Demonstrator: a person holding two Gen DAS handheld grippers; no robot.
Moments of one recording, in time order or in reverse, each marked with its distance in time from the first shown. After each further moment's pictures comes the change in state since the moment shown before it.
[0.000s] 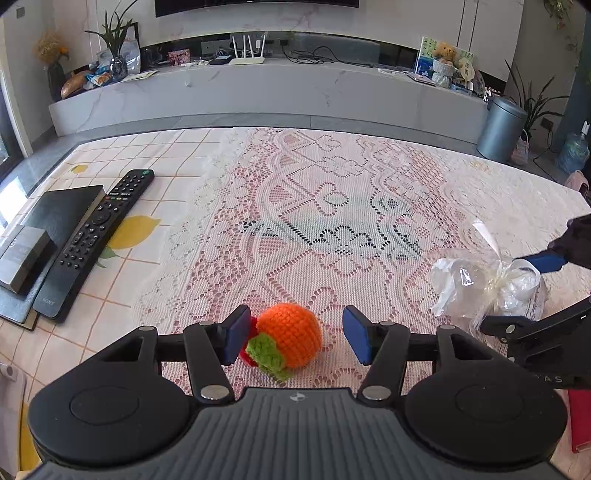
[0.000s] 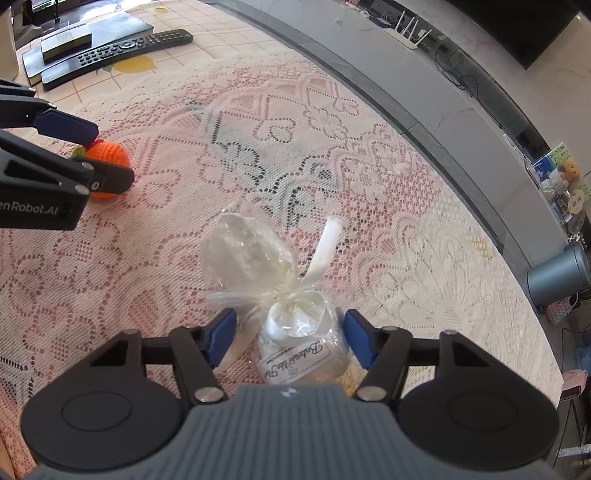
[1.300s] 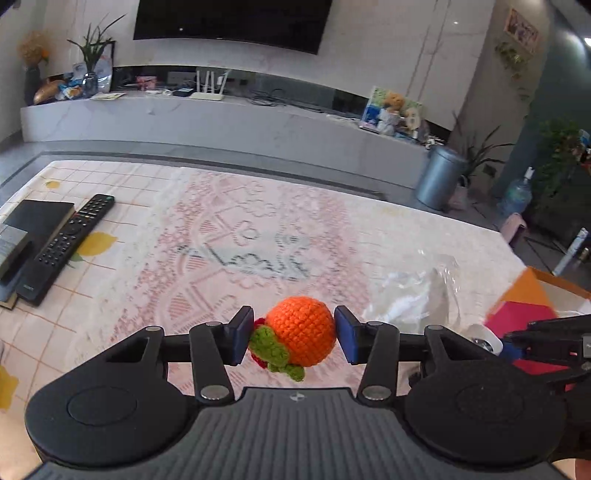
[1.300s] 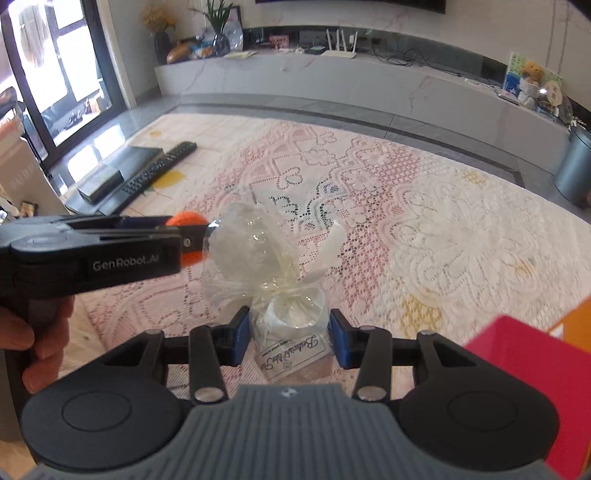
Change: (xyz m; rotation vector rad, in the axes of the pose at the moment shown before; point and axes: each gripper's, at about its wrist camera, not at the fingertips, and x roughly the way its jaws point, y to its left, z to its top) left arm -0.097 -0.039 -0.017 -0.044 -0.129 -0.214; right arm -0.129 0.007 -0.079 0.484 -0.221 0.191
